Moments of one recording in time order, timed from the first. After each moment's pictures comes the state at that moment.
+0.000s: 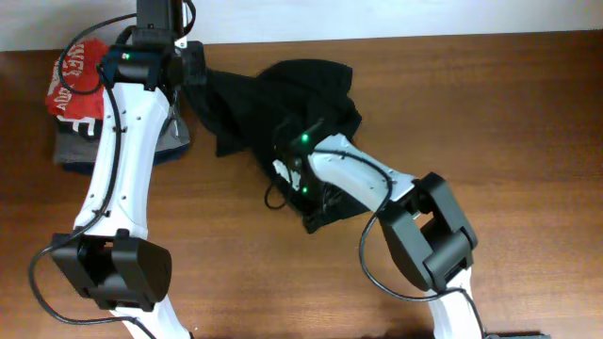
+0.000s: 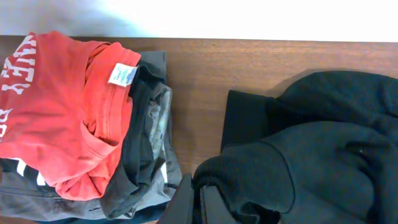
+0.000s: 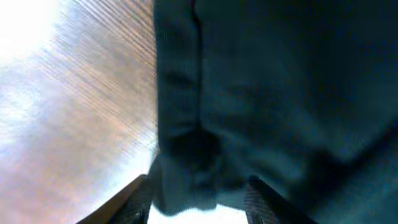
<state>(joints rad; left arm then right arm) -0.11 1.94 2.04 -0.96 -0.19 -0.10 0.65 2.17 1.62 -1.13 -0.10 -0.06</state>
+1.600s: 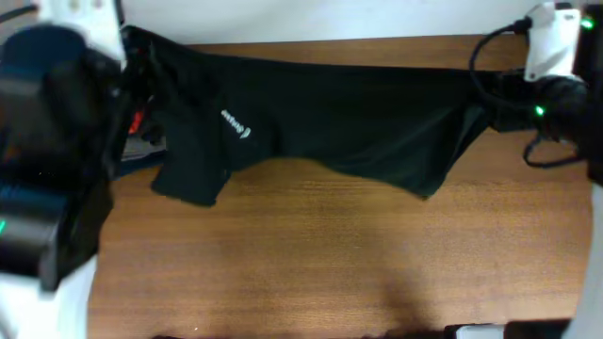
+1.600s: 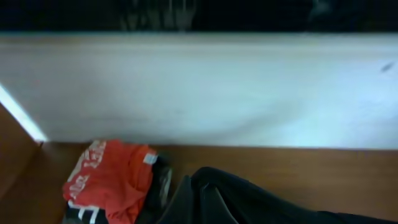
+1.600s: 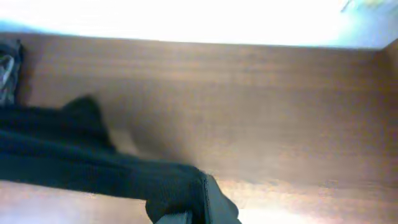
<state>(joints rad) -0.21 1.37 2.04 -0.96 -0.24 -0.09 0.00 1.54 2.31 -1.52 -0.04 -0.04</state>
